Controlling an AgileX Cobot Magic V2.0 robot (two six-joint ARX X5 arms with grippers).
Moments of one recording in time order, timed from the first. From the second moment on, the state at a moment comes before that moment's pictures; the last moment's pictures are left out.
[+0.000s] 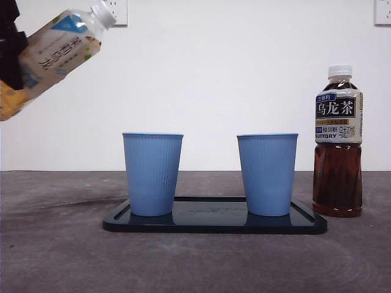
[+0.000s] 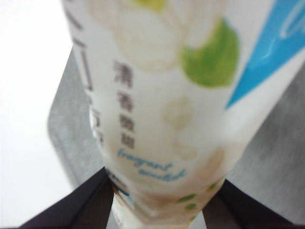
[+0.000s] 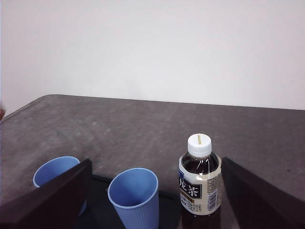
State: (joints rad) left arm -0.39 1.14 1.00 -0.58 -0.42 0.83; right arm 0.37 0.35 0.68 -0.41 -0.03 0.15
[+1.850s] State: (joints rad) left arm -0.55 1.36 1.01 -0.51 -0.75 1.12; right arm 0.37 0.35 0.68 -0.45 -0.03 0.10
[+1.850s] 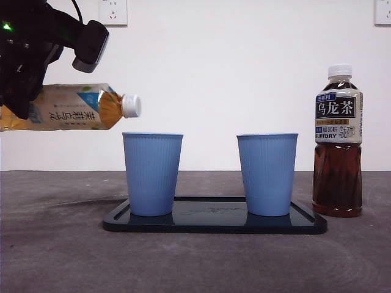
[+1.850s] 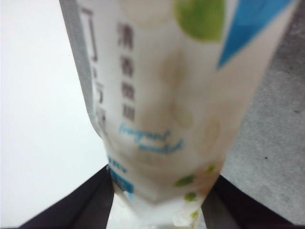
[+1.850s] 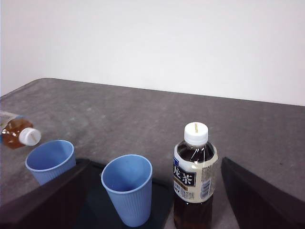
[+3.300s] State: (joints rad) left arm -0.53 1.22 1.01 -0.32 -0.66 0.80; right arm 0.37 0.35 0.68 -0.46 -0.03 0.08
